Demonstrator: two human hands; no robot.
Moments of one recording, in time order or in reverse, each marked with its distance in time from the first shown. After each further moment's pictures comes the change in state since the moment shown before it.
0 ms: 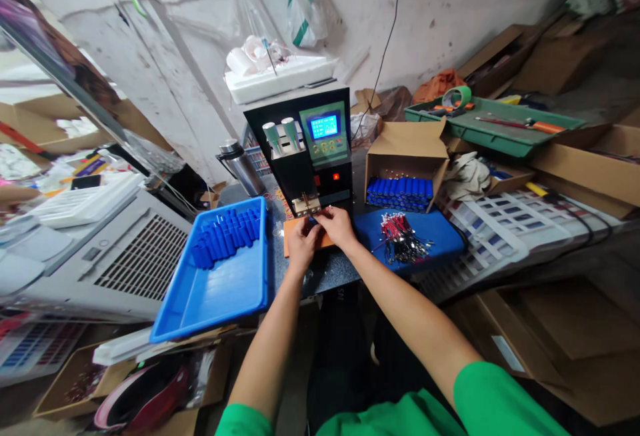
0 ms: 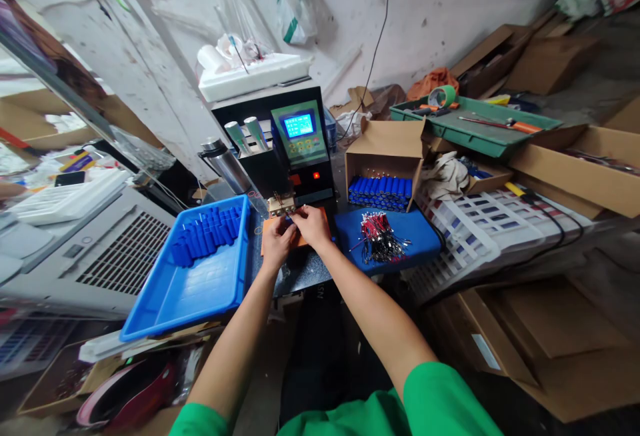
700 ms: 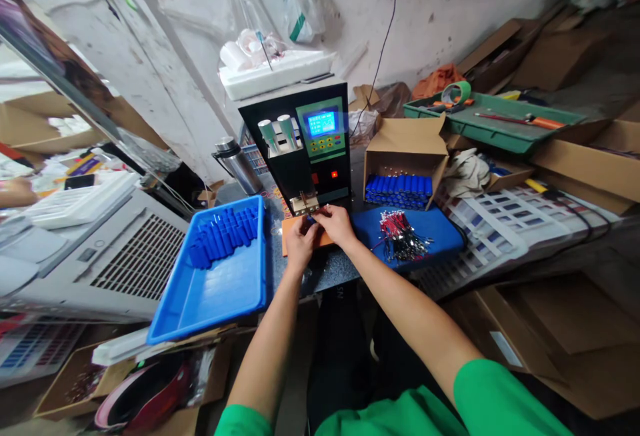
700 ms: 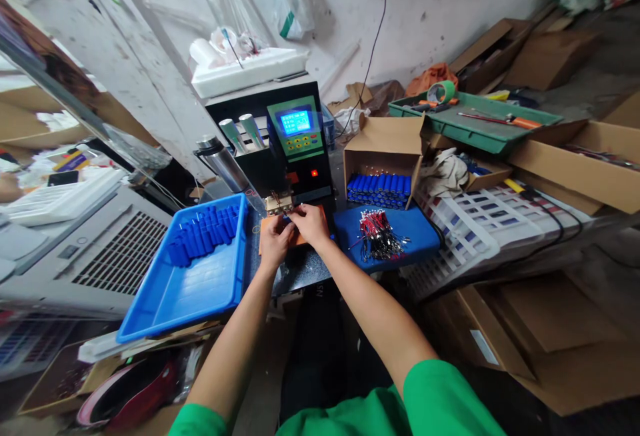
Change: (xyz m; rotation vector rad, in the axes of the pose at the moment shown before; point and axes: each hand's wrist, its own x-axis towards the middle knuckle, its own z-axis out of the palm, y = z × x) left_hand 0.001 -0.003 0.001 -0.006 0.007 0.009; right_hand 0.002 0.002 0.000 0.007 -0.003 -0.017
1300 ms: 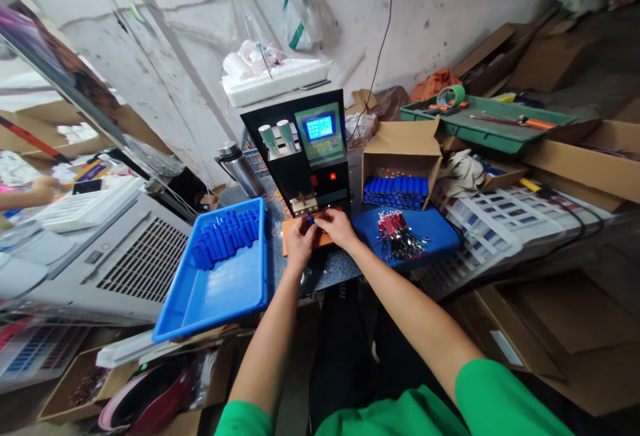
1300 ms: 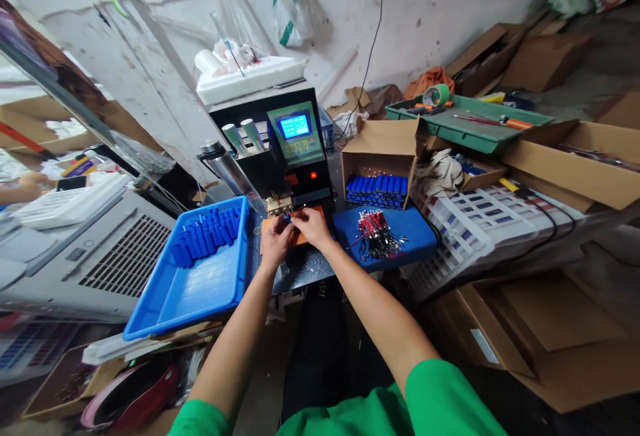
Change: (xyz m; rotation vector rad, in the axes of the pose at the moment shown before) left_hand 0.001 0.001 0.000 -0.009 -0.012 0.028; right_hand -0.006 0.013 -0.009 0.042 -0.075 0.010
